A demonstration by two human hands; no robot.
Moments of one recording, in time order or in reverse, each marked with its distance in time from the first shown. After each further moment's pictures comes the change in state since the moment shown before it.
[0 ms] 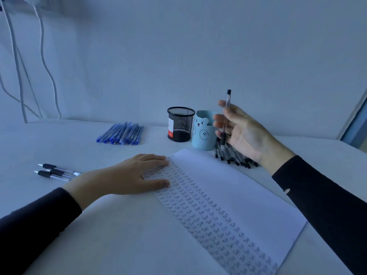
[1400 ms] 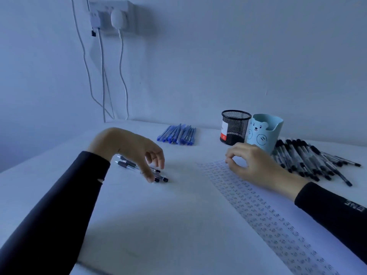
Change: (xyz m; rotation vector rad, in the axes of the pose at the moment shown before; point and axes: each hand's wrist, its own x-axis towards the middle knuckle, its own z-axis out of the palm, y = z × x) left_hand -0.063 -0.060 -0.097 0.029 -0.343 -0.353; right_hand 0.017 0.098 0.042 -1.197 -0.285 -0.544
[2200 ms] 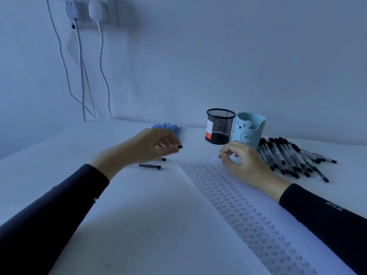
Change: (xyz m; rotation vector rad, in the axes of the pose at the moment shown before) left_hand 0.047 0.042 0.030 -0.361 0.679 0.377; right_hand -0.012 0.012 -0.001 0.125 0.137 0.205
